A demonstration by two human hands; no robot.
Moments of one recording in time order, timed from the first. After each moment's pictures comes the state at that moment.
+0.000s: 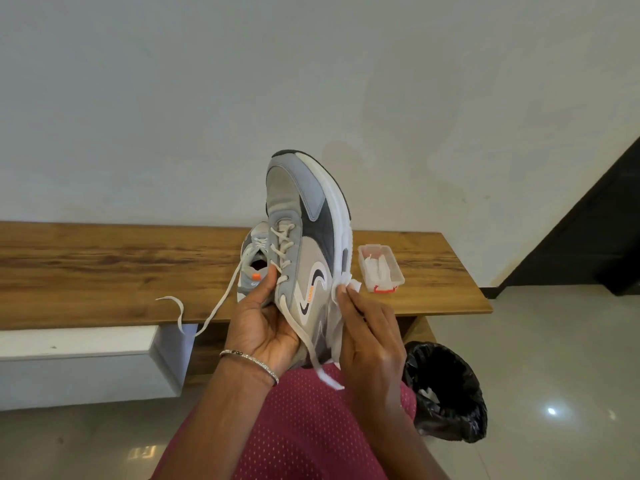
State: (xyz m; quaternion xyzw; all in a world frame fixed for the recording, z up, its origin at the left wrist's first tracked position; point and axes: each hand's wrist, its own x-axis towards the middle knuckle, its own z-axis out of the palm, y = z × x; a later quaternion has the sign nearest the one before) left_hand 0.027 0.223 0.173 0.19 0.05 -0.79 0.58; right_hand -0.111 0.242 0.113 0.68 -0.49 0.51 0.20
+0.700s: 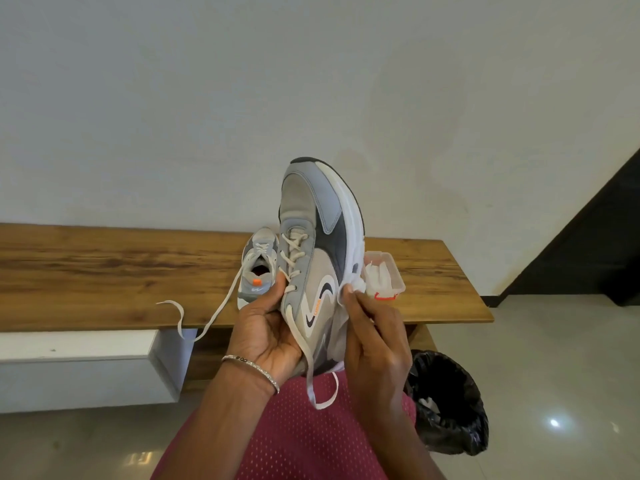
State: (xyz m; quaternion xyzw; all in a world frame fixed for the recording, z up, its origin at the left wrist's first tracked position) left_hand 0.023 0.224 0.173 0.20 0.02 -0.80 0.57; right_hand -0.116 0.236 0.116 0.66 -0.48 0.54 0.17
